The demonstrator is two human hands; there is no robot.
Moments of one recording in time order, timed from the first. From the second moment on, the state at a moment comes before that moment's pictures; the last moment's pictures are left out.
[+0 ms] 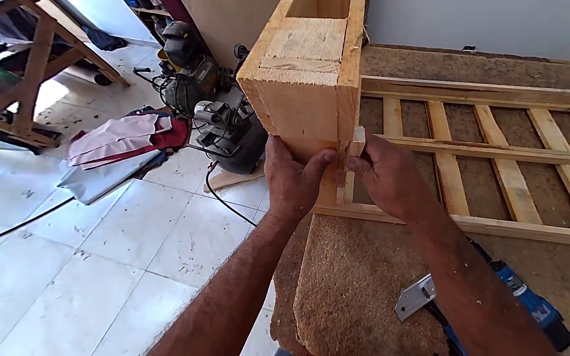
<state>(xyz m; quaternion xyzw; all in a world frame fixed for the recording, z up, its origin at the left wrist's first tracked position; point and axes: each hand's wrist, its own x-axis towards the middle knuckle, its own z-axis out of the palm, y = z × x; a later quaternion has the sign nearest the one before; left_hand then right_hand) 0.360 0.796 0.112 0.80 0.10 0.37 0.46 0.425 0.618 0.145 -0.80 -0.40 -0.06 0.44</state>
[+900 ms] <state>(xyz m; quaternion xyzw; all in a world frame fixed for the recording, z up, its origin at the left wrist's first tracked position) 0.362 0.796 0.107 0.79 0.08 0.41 0.45 0.418 0.630 0.154 -0.85 -0.41 -0.14 0.29</state>
